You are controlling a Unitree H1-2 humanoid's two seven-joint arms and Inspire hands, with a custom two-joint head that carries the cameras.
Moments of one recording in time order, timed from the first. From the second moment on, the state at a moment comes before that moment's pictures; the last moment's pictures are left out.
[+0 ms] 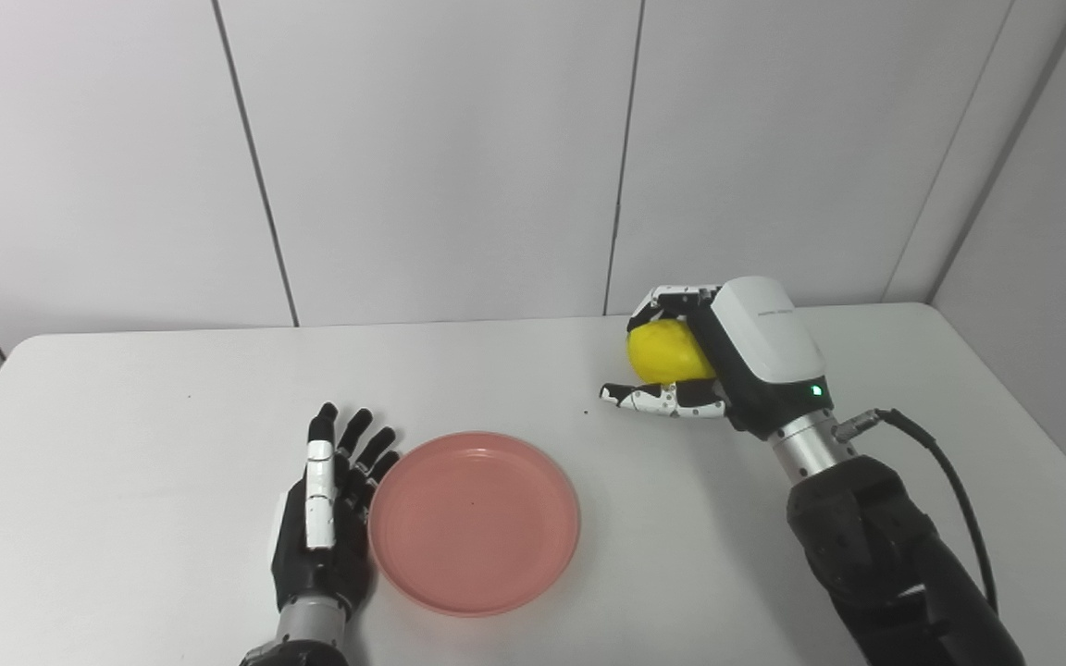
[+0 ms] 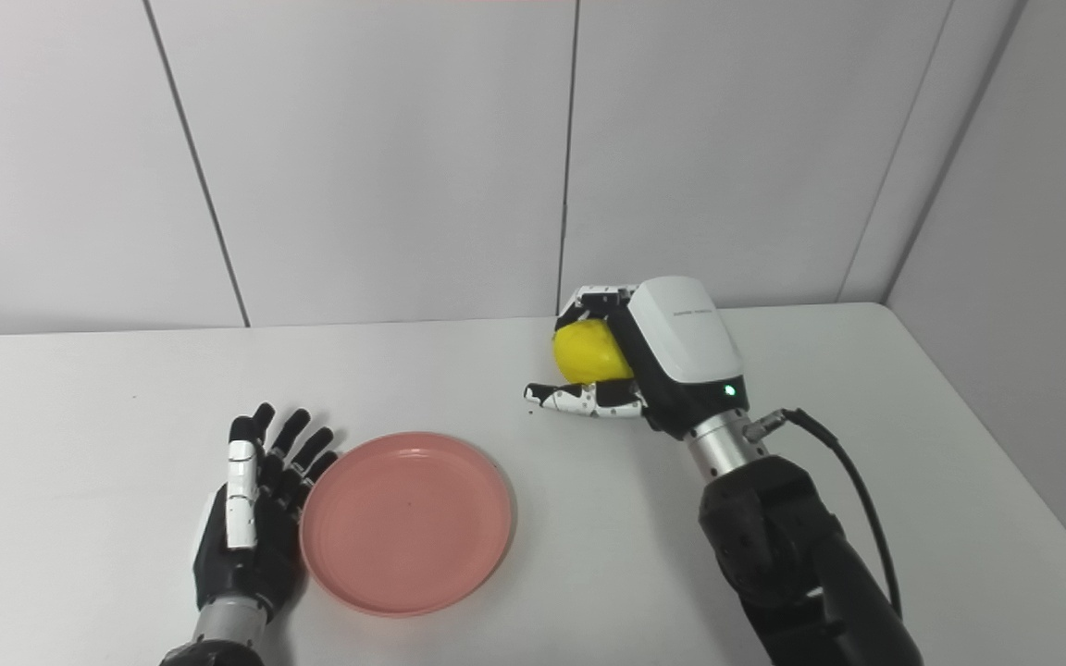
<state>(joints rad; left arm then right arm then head) -0.16 -0.17 0.01 -0.02 -0.28 0.18 0.07 -0.38 -0.38 0.24 -0.25 -0.78 0.11 0.04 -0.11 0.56</state>
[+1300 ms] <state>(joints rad) -0.16 -0.17 -0.02 -0.01 -0.25 0.13 0.11 -0.45 -0.17 0.42 -0.09 -0.86 0.00 0.10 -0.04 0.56</state>
